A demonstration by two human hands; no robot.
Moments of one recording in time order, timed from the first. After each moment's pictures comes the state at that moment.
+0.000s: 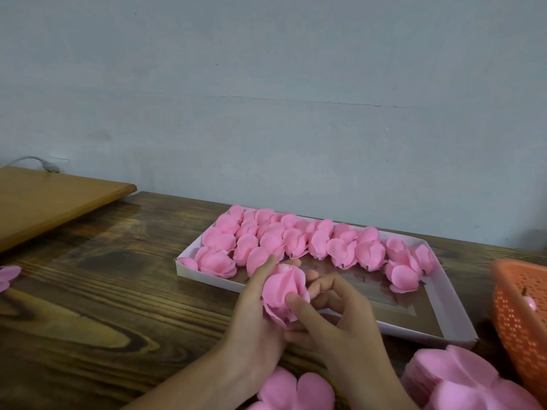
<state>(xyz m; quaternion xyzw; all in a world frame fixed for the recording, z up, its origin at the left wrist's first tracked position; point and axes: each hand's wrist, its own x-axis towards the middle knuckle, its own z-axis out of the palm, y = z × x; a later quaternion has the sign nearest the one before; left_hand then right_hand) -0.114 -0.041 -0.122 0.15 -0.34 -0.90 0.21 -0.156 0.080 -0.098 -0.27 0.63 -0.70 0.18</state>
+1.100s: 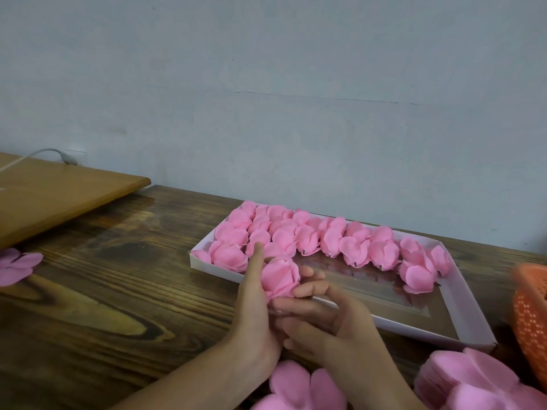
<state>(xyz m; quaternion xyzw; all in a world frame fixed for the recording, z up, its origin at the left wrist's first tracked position) -0.101 -0.048 -0.114 0.16 -0.36 -0.90 0.18 -0.144 0.079 -0.094 -0.29 0.57 -0.70 0.33</state>
